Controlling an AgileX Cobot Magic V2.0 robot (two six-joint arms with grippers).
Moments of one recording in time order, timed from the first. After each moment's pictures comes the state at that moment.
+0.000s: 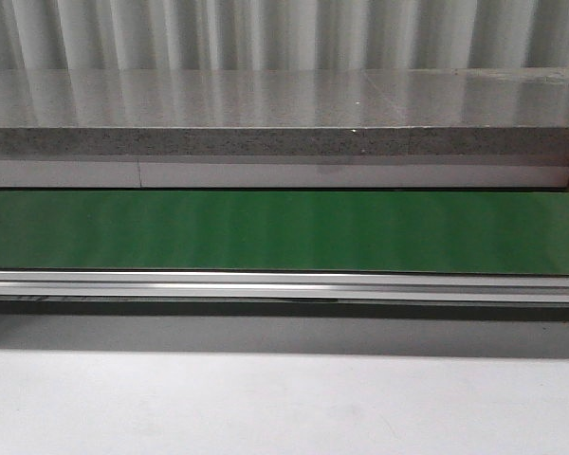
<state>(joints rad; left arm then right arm) 0.33 1.64 -0.89 0.07 0.49 -0.48 -0.11 0.76 -0.79 0.19 0.79 -0.16</state>
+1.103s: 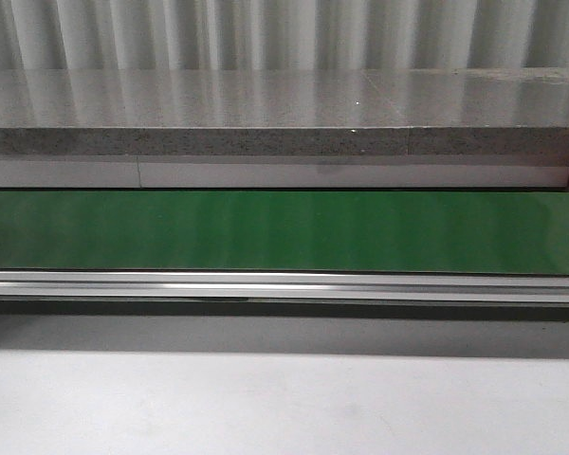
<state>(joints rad) 0.01 1.40 -1.09 0.10 0.74 -0.17 -0.11 0.76 -0.79 0.19 0.79 -0.16</state>
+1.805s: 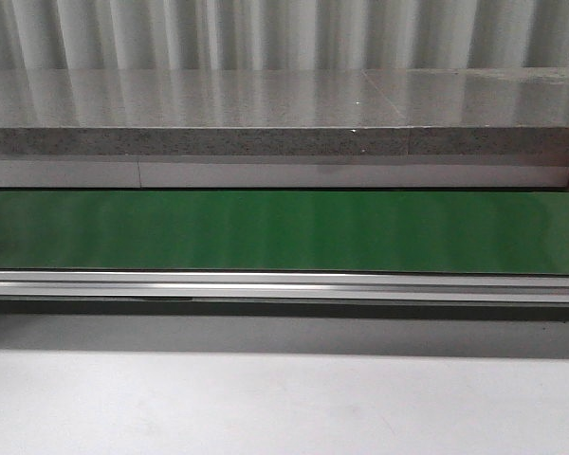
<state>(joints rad) -0.03 1.57 -1.13 0.14 0.78 -0.17 -0.11 0.76 -0.79 0.19 0.79 -0.16</state>
